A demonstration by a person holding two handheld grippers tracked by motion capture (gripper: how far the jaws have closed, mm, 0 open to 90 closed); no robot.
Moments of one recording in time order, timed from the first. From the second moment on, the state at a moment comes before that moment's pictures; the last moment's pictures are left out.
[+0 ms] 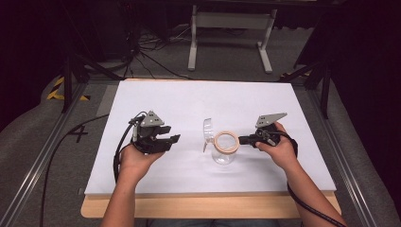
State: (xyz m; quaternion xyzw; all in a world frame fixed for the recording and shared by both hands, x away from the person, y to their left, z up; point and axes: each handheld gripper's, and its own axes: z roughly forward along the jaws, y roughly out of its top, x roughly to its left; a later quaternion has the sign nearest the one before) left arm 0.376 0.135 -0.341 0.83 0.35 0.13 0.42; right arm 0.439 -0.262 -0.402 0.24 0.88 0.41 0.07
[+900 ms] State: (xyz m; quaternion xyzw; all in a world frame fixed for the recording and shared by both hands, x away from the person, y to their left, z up) left arm 0.372 0.150 -0.343 0.81 0.38 0.12 0.42; right arm 0.446 -0.247 -0.406 0.24 0.89 0.39 0.05
